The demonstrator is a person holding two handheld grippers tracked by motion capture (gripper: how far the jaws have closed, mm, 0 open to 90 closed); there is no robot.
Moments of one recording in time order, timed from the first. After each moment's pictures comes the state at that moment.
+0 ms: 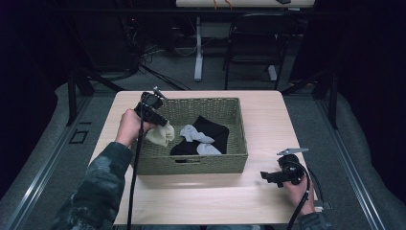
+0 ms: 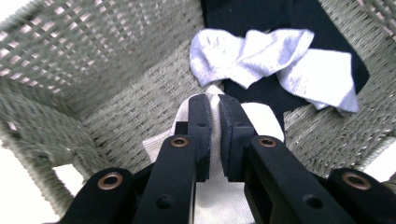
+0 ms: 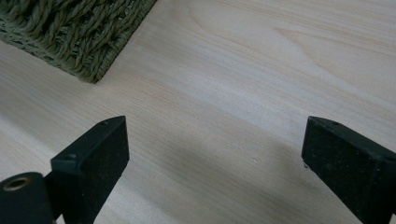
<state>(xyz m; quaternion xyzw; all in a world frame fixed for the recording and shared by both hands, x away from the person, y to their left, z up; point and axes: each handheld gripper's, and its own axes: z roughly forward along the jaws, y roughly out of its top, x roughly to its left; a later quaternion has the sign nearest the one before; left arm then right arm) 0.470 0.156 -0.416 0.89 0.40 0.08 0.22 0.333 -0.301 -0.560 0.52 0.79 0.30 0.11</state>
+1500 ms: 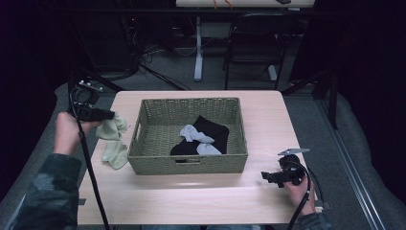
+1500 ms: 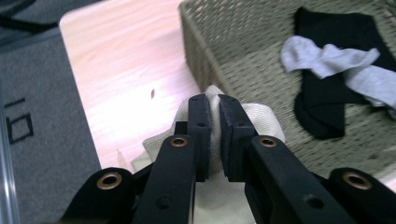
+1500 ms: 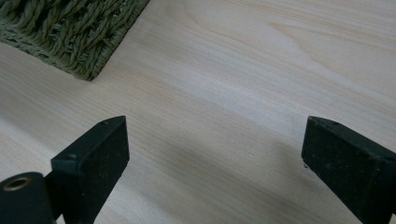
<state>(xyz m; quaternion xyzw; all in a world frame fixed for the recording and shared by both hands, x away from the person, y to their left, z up) 0.418 0.303 -0.375 0.80 0.52 0.15 0.26 0.332 -0.302 -0.560 0.52 0.79 0.30 0.11</state>
